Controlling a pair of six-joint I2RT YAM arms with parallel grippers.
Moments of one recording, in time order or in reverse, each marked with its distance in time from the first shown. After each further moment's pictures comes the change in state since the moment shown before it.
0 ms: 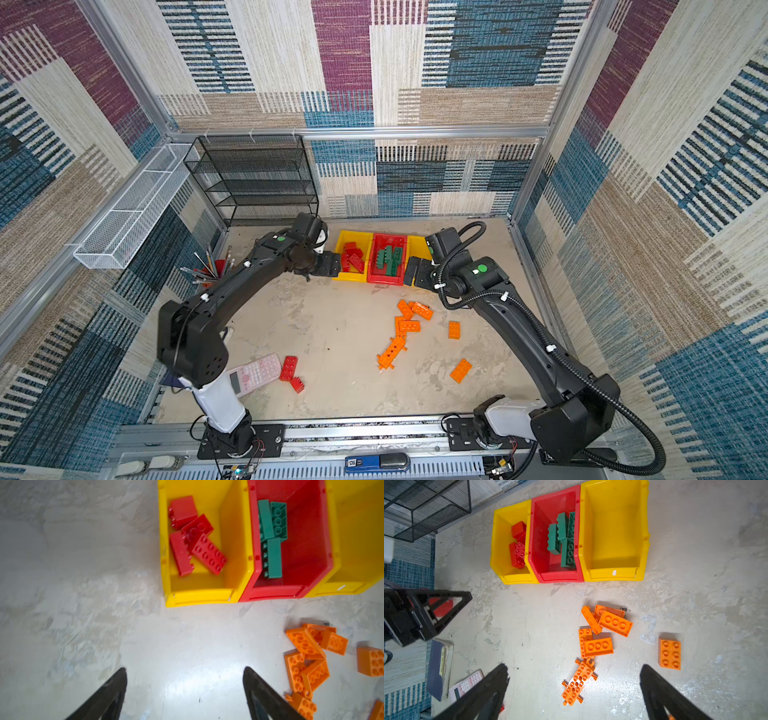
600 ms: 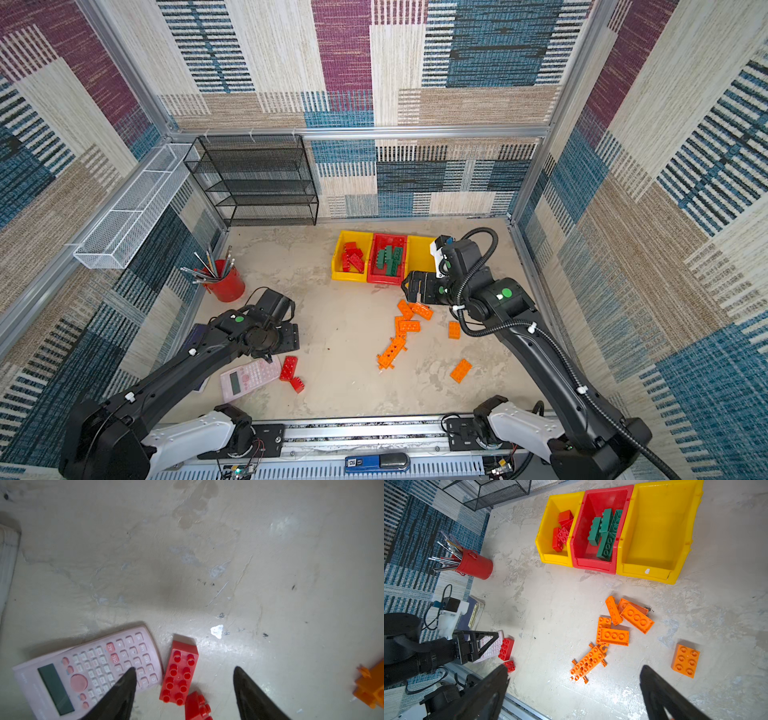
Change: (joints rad) left arm -0.031 -0.563 -0.734 -0.066 -0.108 -0.351; right arm 0.004 -0.218 -0.097 0.001 -0.158 -0.147
